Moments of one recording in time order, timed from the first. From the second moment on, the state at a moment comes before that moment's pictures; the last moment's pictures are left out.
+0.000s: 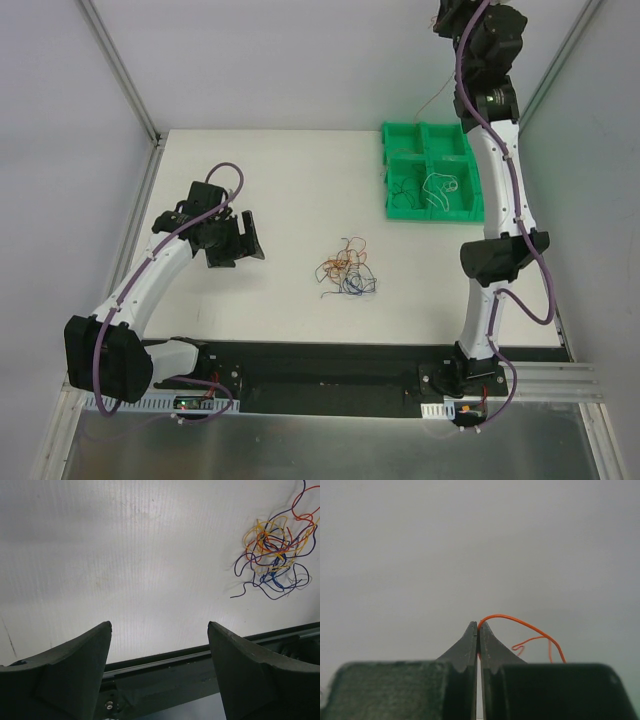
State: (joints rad) left arm -0.22 1.21 0.98 -0.86 0.24 -0.48; right arm 0.23 2.06 2.58 -0.17 0.10 0.24
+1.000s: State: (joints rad) left arm -0.22 1.21 0.98 -0.85 0.28 -0.48; right arm 0.20 2.12 2.10 -0.16 0.07 0.25
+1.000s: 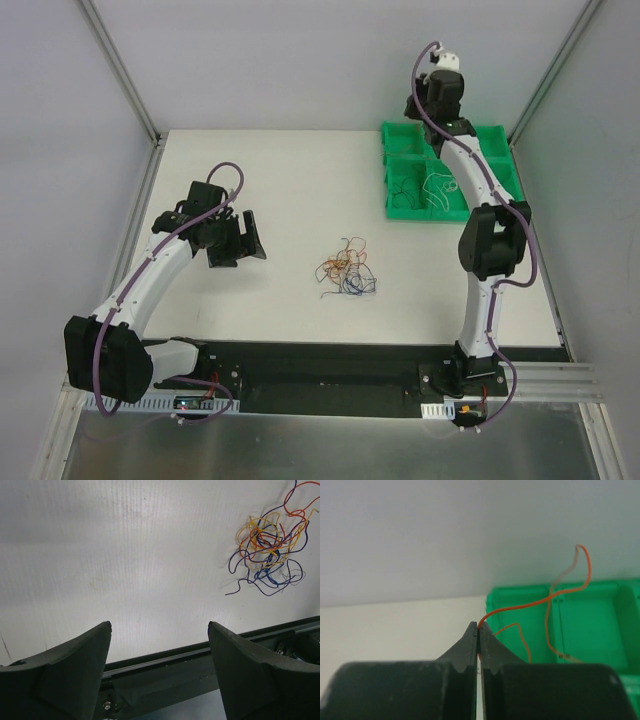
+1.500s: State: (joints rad) left arm -0.22 1.21 0.98 -0.85 0.30 -0.47; right arm 0.18 2.22 2.03 -0.23 0.09 0.26
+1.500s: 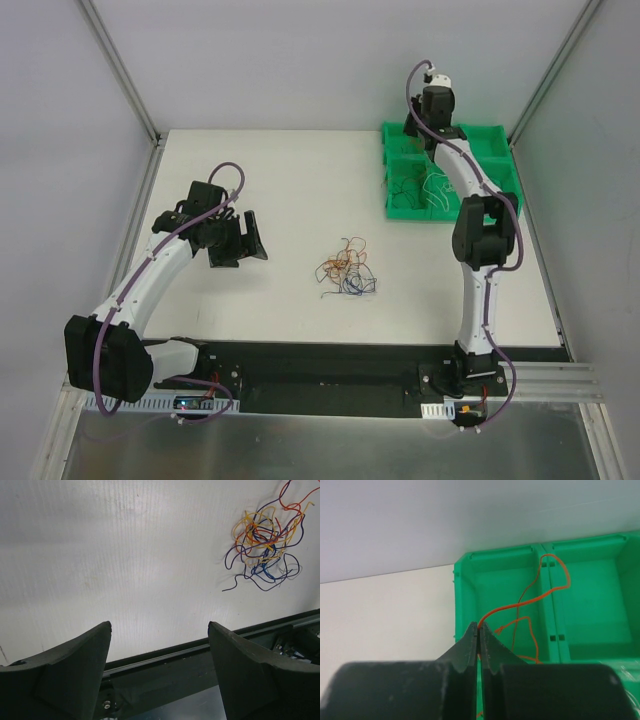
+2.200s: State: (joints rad) left arm -0.22 1.18 0.96 -0.85 0.34 -0.47; right arm 0.19 2.26 2.12 -0.53 0.10 0.31
